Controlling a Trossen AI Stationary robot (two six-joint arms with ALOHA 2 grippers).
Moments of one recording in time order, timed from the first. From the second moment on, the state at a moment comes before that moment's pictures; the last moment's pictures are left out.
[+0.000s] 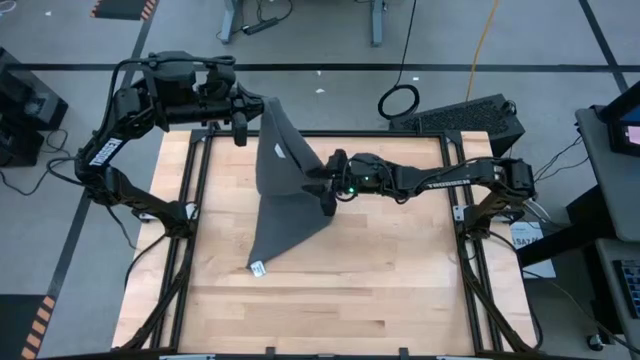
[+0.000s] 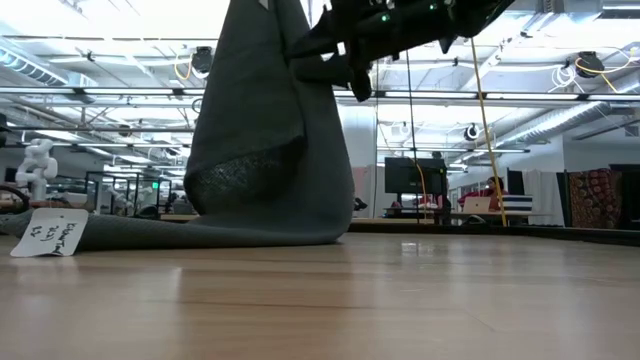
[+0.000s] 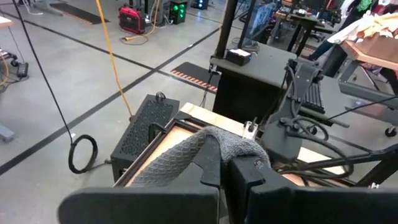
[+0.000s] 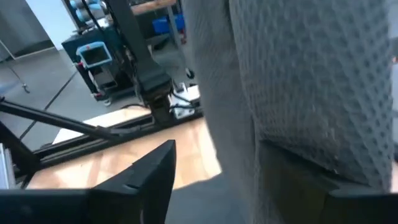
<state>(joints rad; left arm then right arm) 0.36 1.37 2.03 -0.91 0.05 -0.18 -0.13 1.62 1.10 0.32 0.03 0.26</state>
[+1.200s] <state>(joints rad) 0.36 1.43 2.03 -0.90 0.10 -0.21 -0.18 1.74 1.27 0.28 -0.09 0.13</state>
